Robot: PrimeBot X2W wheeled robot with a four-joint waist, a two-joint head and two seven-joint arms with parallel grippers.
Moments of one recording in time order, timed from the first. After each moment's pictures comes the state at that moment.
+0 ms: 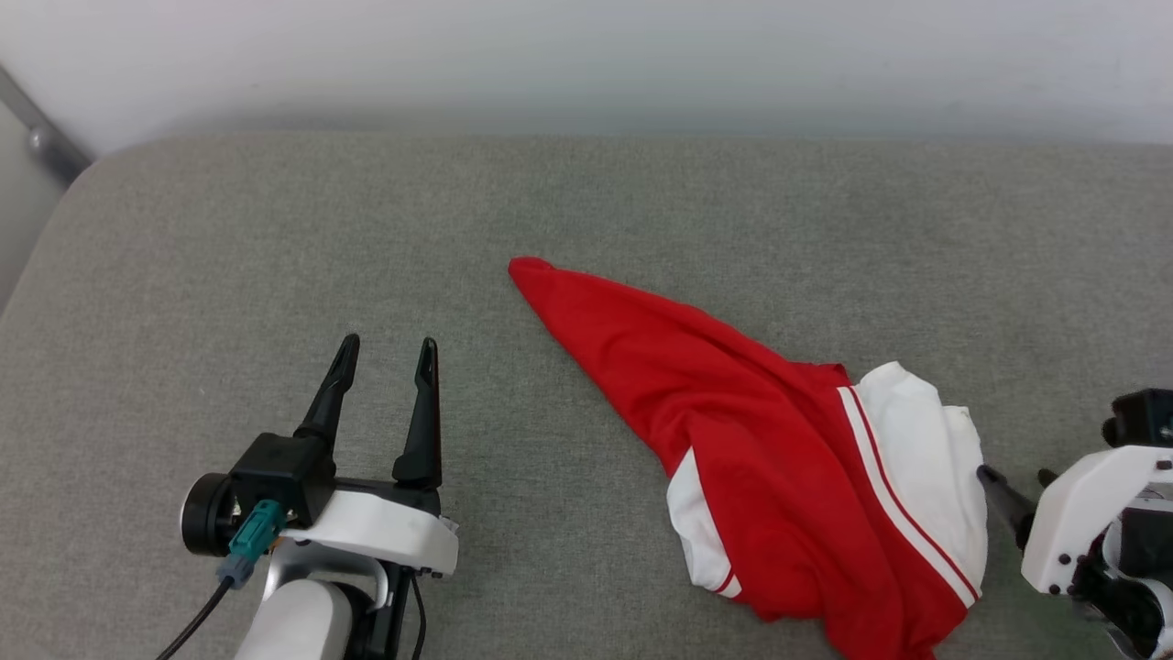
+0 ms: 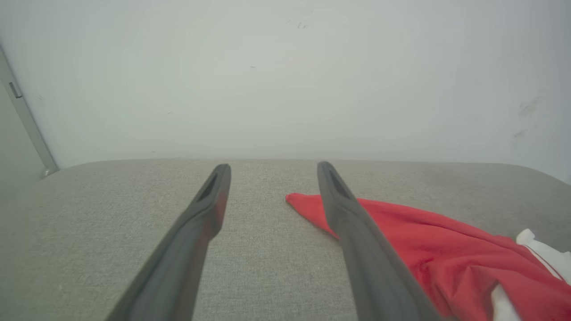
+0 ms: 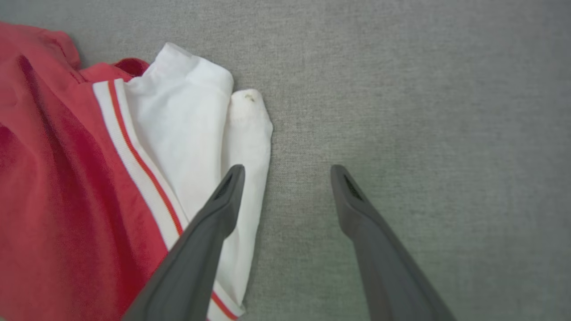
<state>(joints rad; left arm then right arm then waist) -0.16 0.19 -0.24 0.06 -0.31 0.09 -0.21 -0.16 -0.24 -0.14 0.21 0.36 0.13 0.59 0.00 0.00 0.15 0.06</state>
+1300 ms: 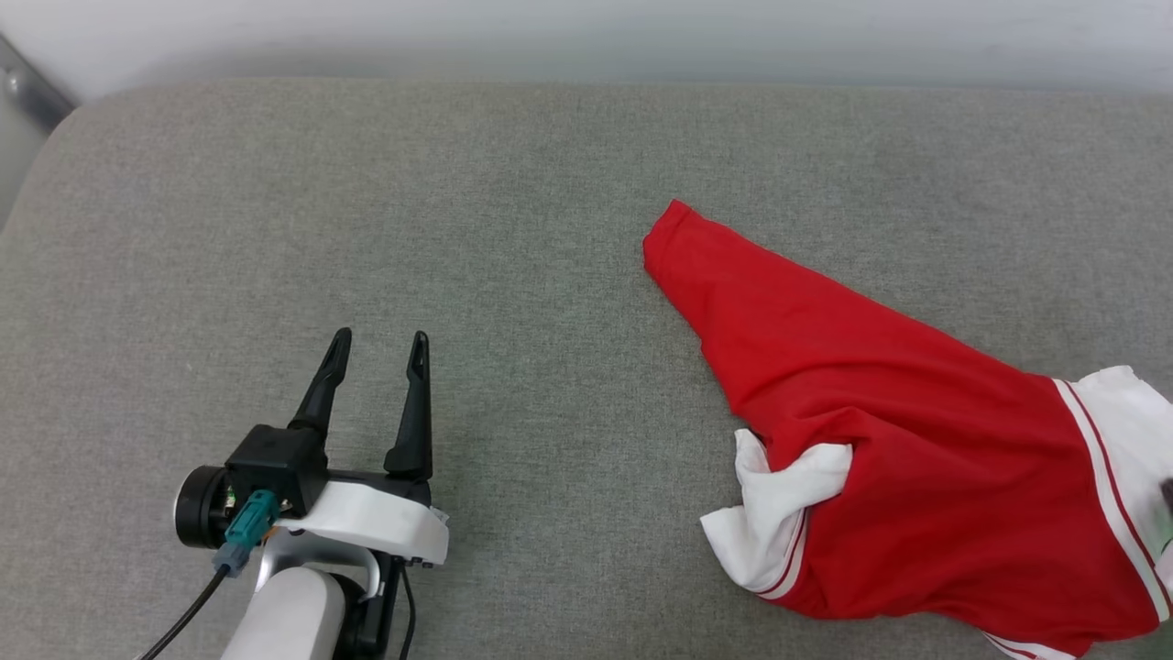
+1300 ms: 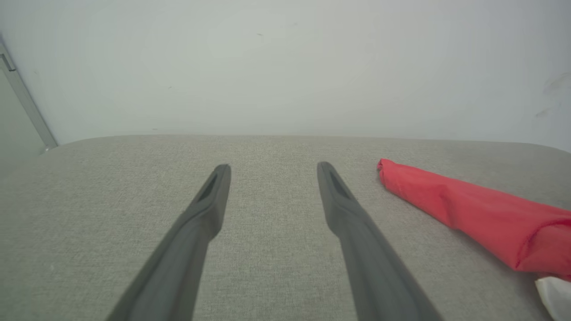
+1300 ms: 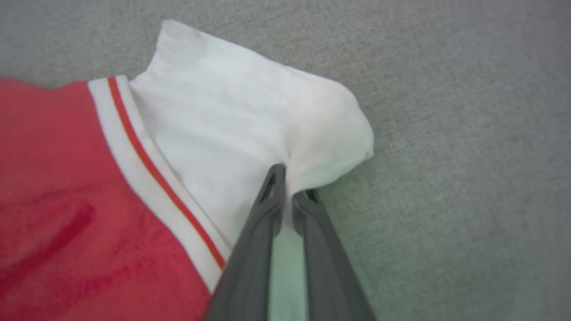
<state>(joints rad) -0.20 0.20 -0.25 0.12 -0.32 0.09 -0.25 -0.21 -0.22 -0.46 0.32 0.25 0.13 0.57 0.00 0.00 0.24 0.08</state>
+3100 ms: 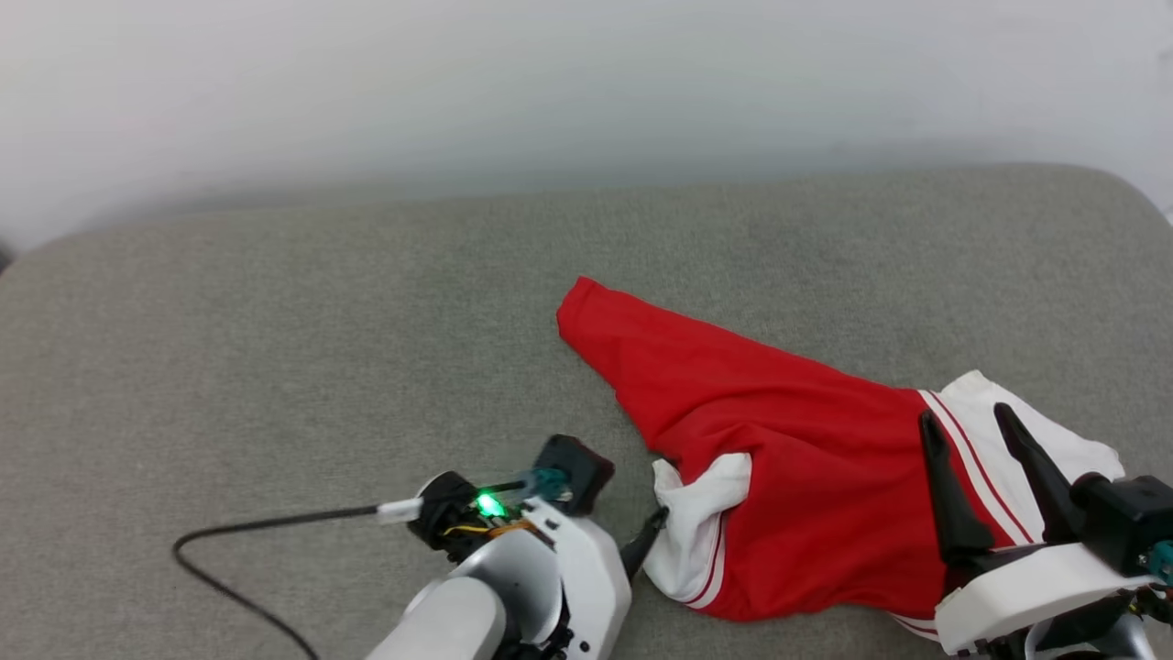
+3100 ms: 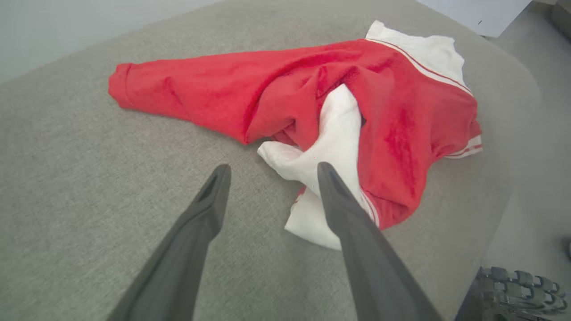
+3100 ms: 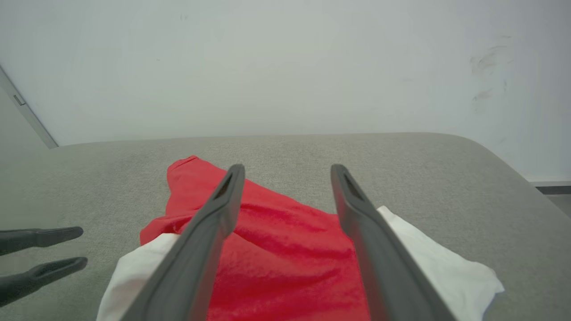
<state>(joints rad) -0.31 0.17 -0.62 0.24 -0.37 -0.11 0.27 0.06 -0.06 -0.03 -0.15 0.15 0.13 0.05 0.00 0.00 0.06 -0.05</state>
